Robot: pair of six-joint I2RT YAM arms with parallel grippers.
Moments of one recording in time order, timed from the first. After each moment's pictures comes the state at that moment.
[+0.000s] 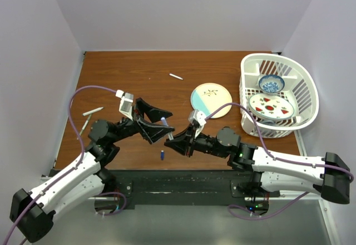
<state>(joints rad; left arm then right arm) -0.64 0.75 0.47 0.66 0.57 -0.70 1.19 0.99 0.58 0.44 -0.07 0.35</state>
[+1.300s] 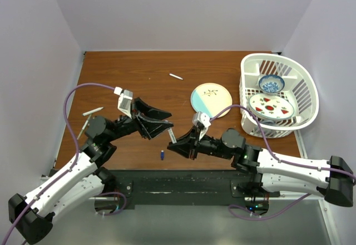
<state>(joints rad) -0.64 0.72 0.57 0.48 0.58 -0.65 1.19 0.92 0.55 0.41 -0.12 0.37</state>
